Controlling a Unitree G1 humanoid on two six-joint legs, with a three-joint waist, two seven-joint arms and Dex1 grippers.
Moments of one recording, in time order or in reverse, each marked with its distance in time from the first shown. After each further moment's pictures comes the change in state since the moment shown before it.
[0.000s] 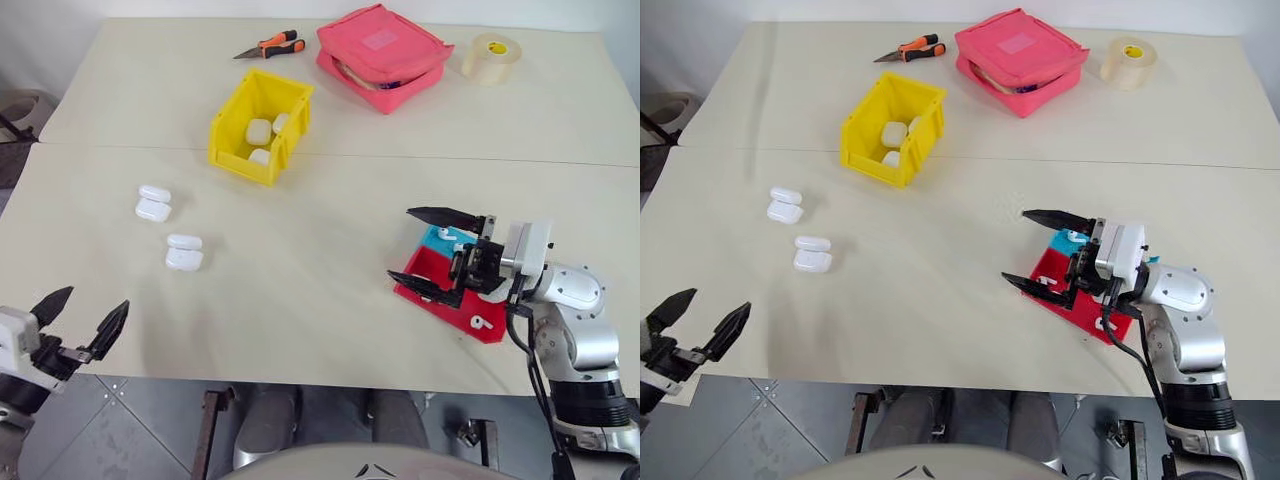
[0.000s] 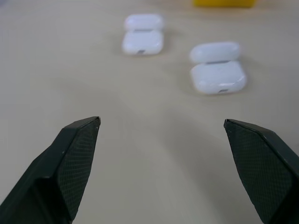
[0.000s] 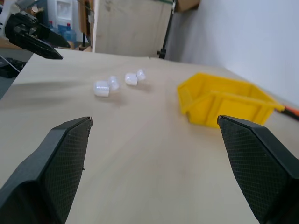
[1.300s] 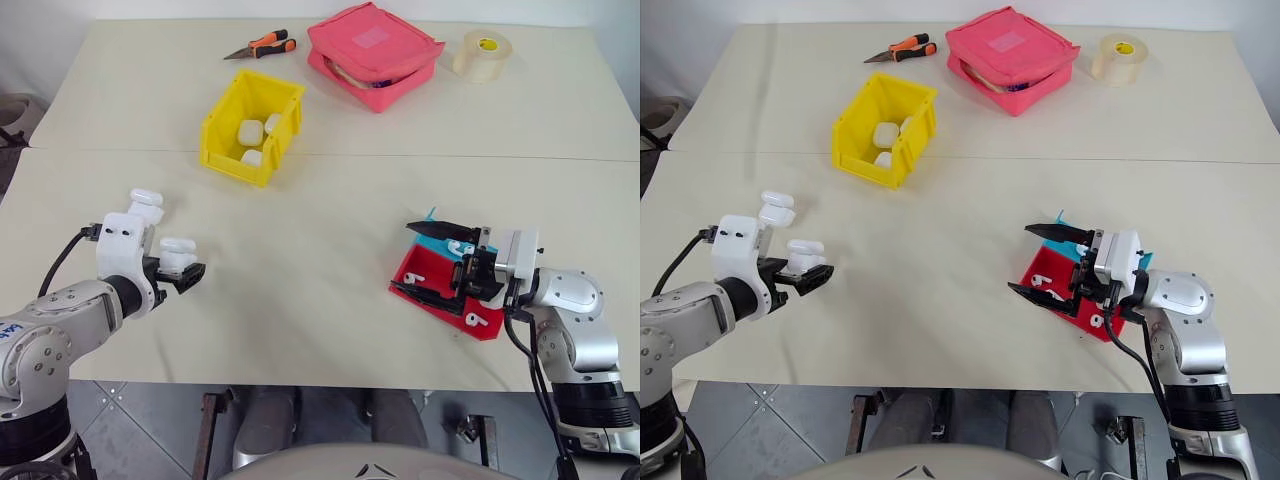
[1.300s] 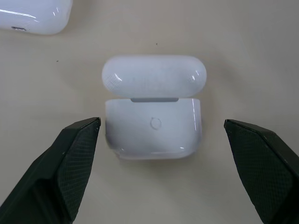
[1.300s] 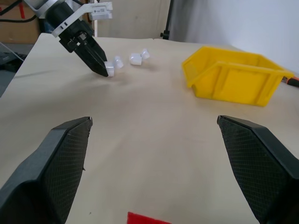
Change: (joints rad) left arm -0.726 0.192 -0.341 -0.134 -0.207 1.112 0.604; right arm 0.036 -0.038 -0.008 0.025 -0.004 0.065 0.014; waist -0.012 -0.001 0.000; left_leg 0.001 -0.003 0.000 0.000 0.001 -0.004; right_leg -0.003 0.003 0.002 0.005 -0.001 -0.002
